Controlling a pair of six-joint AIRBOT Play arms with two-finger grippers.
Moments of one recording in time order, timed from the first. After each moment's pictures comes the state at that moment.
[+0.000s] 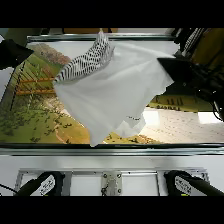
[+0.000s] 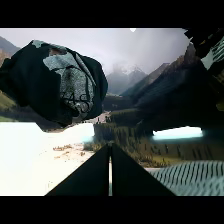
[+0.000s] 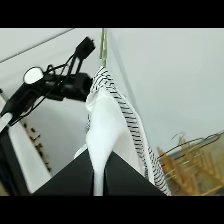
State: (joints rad) left arm 0.27 -1.11 1.59 0.79 -1.22 -1.39; right arm -0.17 -1.20 1.12 0.40 1.50 0.26
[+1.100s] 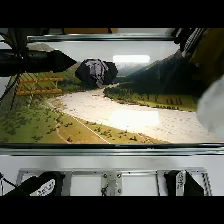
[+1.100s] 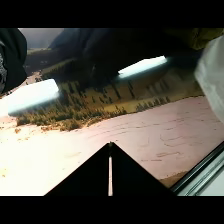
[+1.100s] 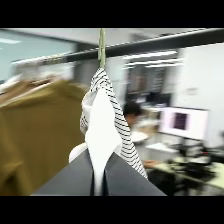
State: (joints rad) left arm -0.06 -1.21 1.59 0.79 -1.23 -1.34; right arm -0.91 -0.61 1.12 -0.06 0.12 0.16
